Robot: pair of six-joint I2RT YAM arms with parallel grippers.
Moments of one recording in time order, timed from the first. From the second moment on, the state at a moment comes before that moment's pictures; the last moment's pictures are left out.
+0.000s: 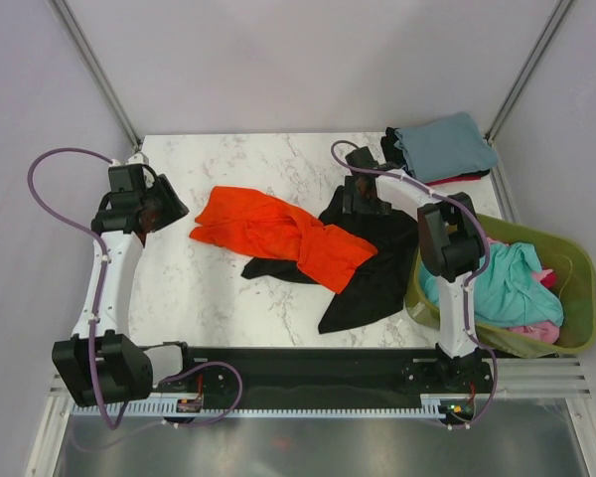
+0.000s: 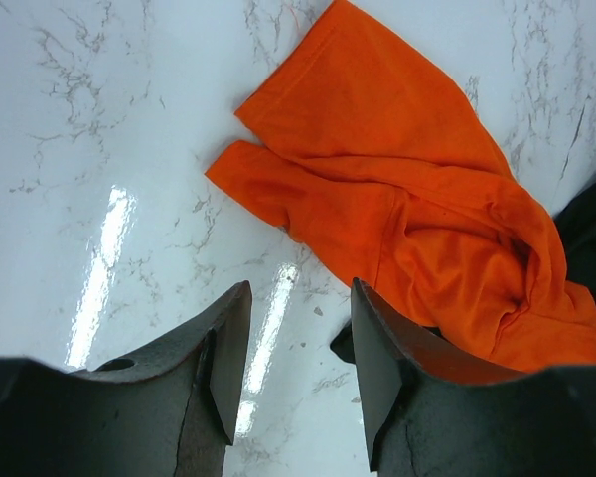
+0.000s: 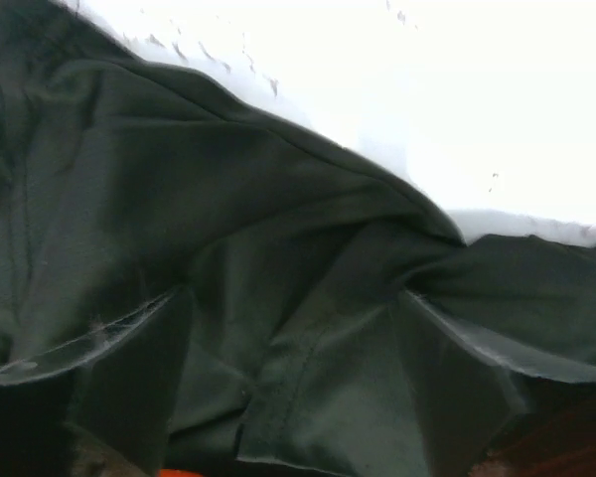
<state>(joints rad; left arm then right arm) 0.13 1.23 1.13 -0.66 0.09 -0.37 0.38 2.15 1.64 -0.65 0.28 0.45</state>
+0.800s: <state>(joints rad) 0.12 1.20 1.12 -0.66 0.07 -0.35 0.39 1.61 2.05 -0.66 0.43 0.33</state>
